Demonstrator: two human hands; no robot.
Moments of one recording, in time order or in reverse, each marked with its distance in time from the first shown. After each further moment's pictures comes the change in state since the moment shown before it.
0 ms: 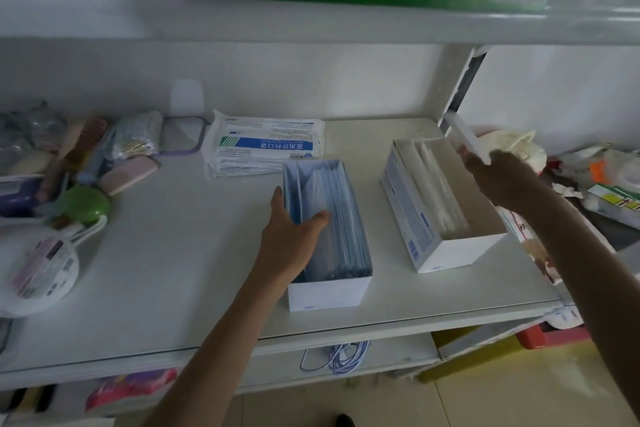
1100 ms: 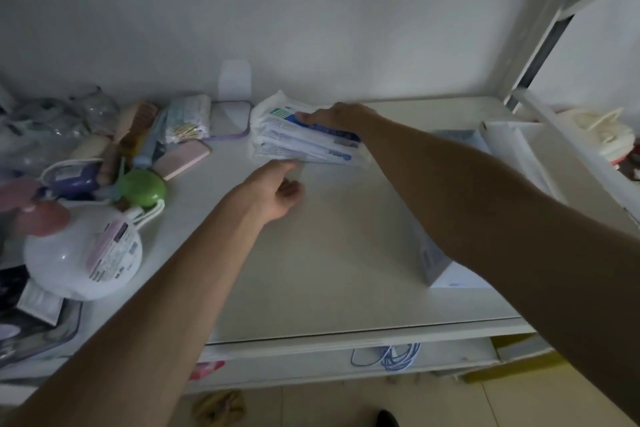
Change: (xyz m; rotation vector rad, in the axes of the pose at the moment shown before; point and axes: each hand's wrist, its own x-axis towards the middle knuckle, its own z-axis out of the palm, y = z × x) left_hand 0.106 -0.025 -0.101 -0.722 0.033 -0.472; right_hand 0.040 -0.273 0.148 0.066 -0.472 -0.249
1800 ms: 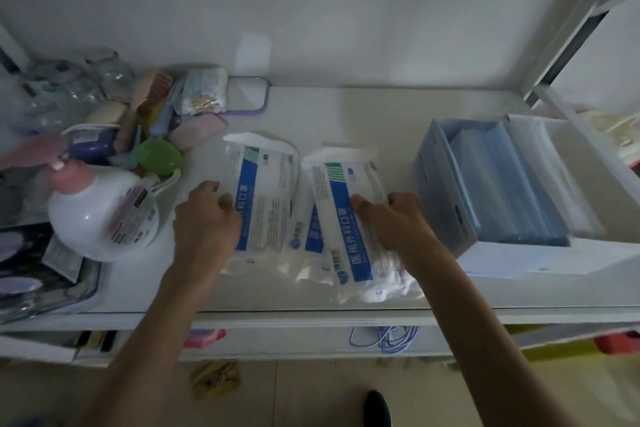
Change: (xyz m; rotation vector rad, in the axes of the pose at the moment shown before) left_hand -0.060 -0.040 -0.109 1.079 0.606 0.669; right_hand -0.166 0.070 0.089 0.770 0.055 0.109
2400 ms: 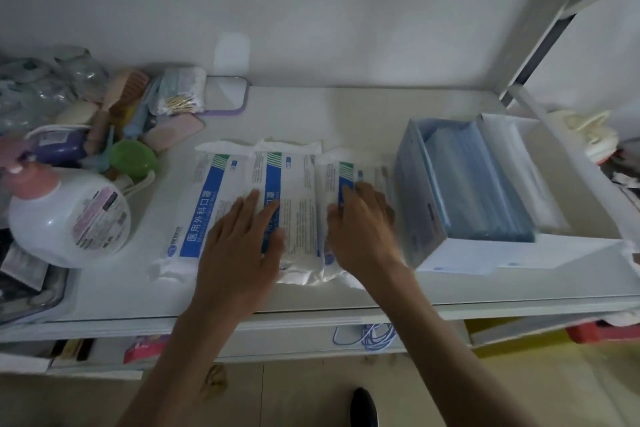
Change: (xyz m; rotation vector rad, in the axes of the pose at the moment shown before) left_hand -0.051 -0.003 0.042 0.272 -0.282 0.470; right_hand -0.008 0.008 0.019 -0.835 0.237 -0.324
